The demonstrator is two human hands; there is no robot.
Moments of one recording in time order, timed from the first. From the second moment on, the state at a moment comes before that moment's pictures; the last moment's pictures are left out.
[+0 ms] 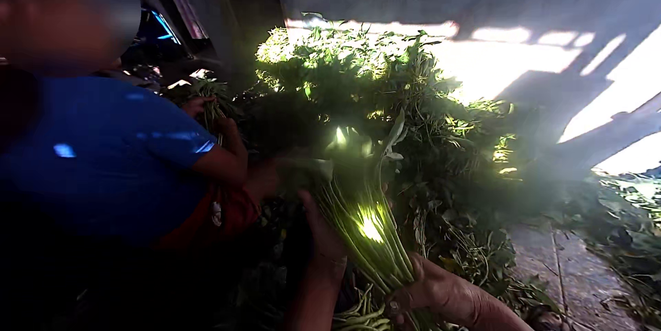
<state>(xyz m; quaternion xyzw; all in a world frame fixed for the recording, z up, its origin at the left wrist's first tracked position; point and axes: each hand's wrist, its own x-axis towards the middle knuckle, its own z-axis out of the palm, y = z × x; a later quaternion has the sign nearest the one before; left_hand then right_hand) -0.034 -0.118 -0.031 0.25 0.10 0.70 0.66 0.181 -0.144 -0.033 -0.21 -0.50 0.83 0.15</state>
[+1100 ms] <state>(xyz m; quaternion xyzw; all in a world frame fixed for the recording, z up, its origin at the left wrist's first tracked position) -0.170 -0.377 -0.096 0.11 0.24 0.85 0.45 0.104 -0.147 -0.054 -0.15 -0.72 0.62 -0.27</state>
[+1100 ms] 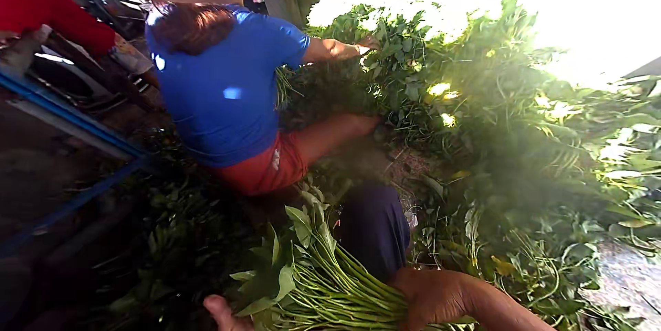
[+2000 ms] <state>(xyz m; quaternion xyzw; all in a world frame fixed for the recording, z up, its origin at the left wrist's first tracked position) -0.126 -0.289 -0.108 0.67 0.60 0.43 -0.02 0.116 -0.203 -0.016 -0.33 -0.87 0.31 -0.21</state>
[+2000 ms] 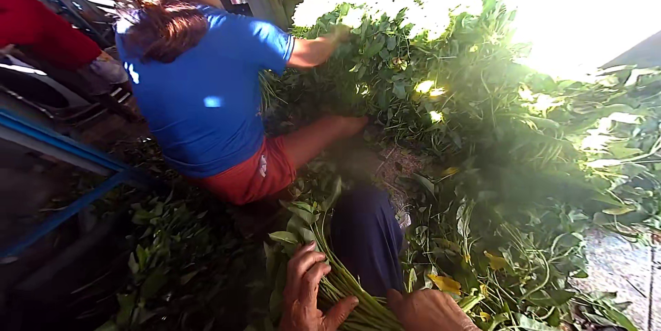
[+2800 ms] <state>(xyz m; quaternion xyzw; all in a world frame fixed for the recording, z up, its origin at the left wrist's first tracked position) -0.129 -0.286 -0.109 0.59 0.70 0.37 0.12 0.128 -0.181 -0.064 -0.28 -0.87 0.39 -0.12</state>
